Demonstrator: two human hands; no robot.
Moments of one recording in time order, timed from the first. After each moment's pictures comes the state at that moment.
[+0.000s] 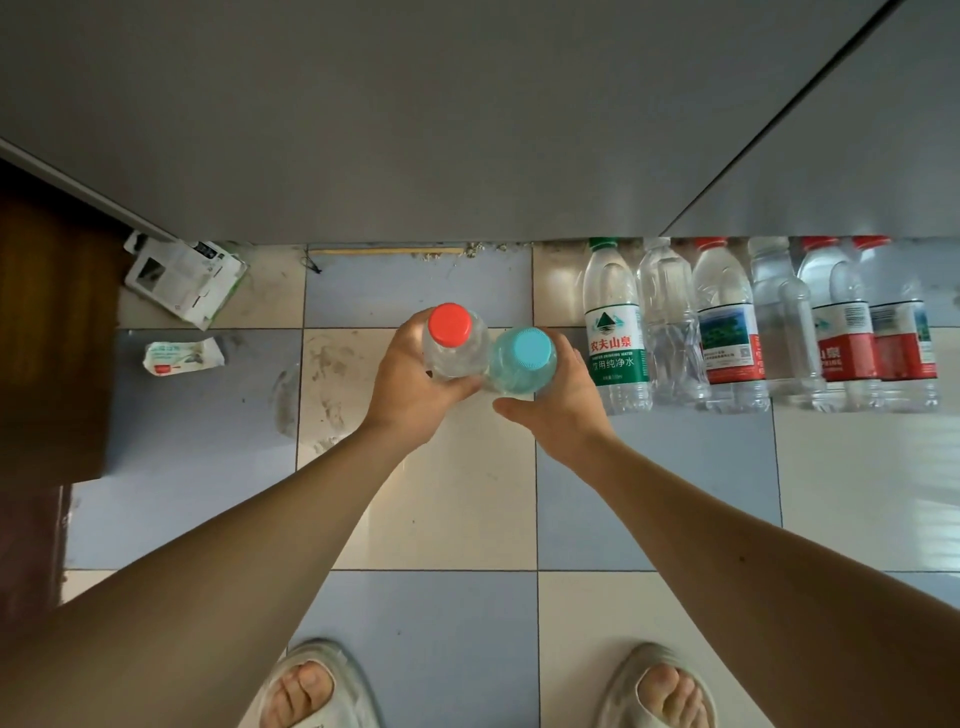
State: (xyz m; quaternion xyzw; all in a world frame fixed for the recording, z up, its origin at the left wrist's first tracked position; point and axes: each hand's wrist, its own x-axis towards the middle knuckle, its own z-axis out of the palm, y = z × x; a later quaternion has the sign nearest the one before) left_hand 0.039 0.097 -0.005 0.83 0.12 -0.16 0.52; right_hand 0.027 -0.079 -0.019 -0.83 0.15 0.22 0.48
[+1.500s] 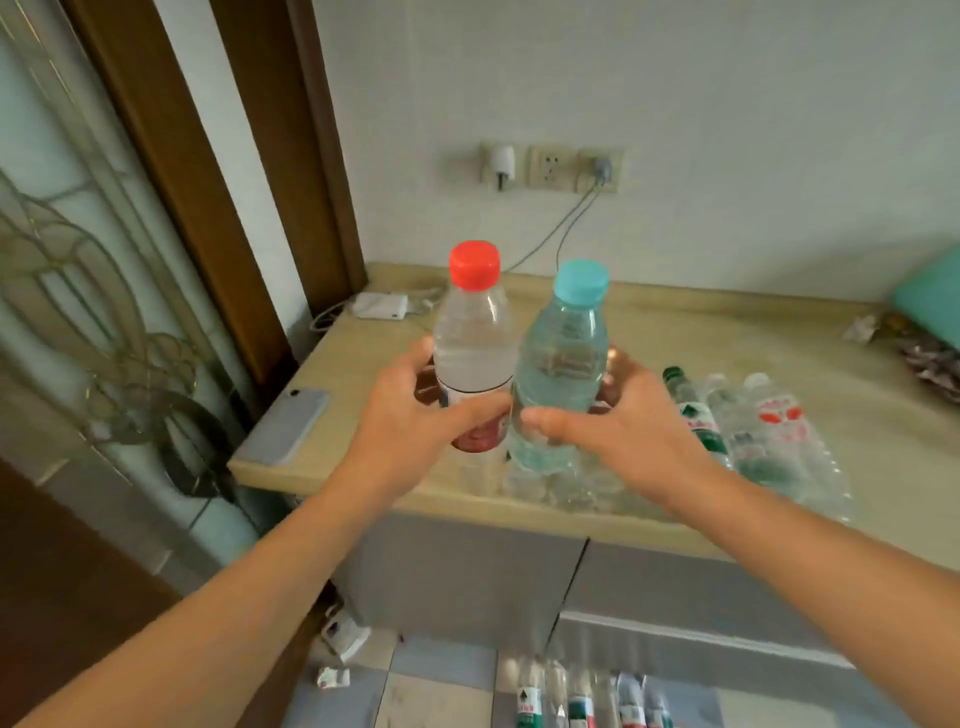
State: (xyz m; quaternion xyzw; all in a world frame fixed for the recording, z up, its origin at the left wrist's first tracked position) left_hand 0.082 0.066 0.966 0.77 -0.07 0.14 0.61; right_hand 0.106 -0.154 0.981 -0.80 -0.15 0.03 0.58
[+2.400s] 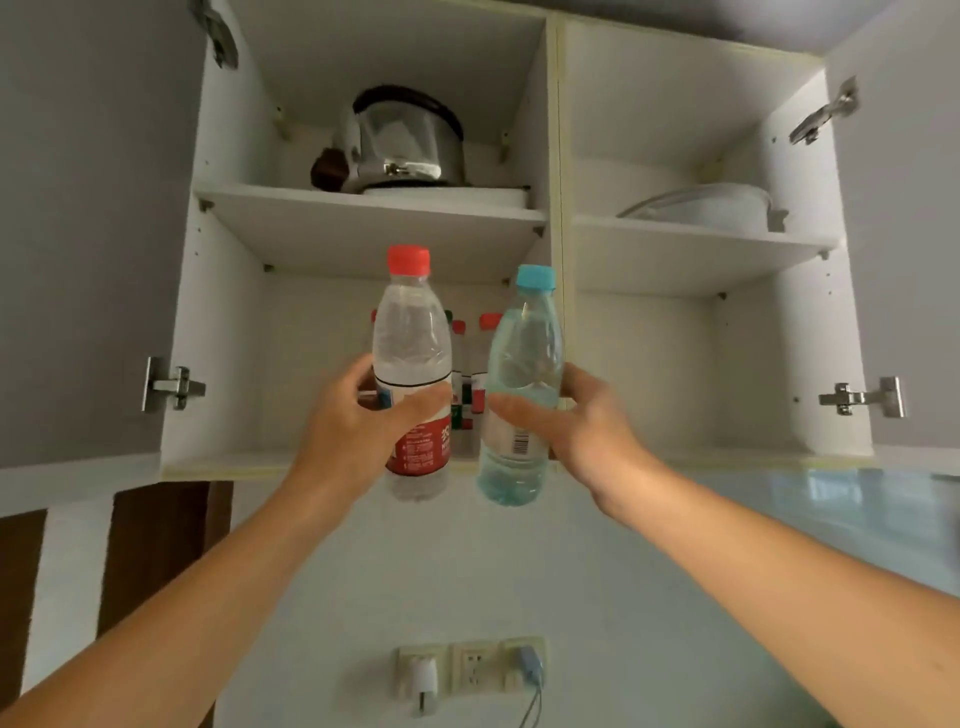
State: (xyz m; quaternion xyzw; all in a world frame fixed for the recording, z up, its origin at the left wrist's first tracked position) left_hand 0.311 0.135 1.396 0.67 -0.26 0.35 0.61; right_hand 0.286 -0.076 1.404 -0.71 -0.23 -0.31 0.58
